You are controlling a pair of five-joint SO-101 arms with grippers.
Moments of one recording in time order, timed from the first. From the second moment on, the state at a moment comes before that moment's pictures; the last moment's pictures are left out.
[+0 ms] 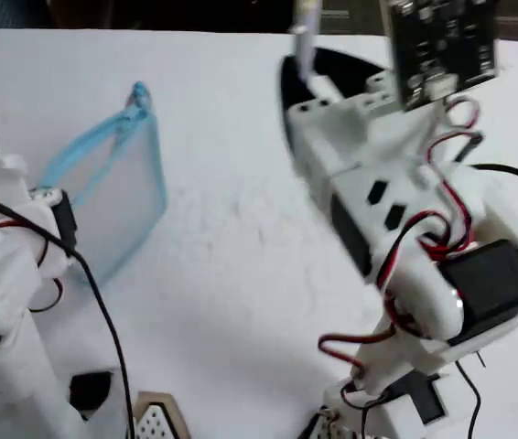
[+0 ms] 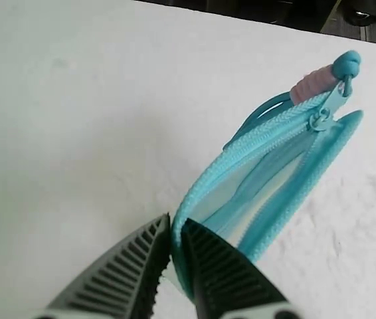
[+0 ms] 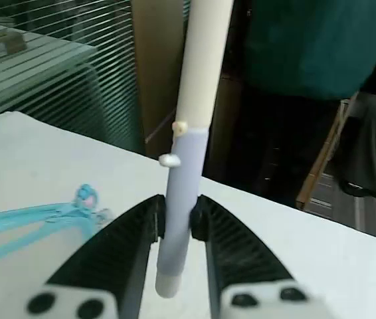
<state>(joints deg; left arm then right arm) -13.4 -42.2 -5.5 101.9 3.8 -27.2 -7.4 -70.2 100.5 2.2</state>
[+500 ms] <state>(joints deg) -11.8 -42.2 -5.2 101.9 3.8 -43.7 2.7 -63.1 84.8 -14.7</state>
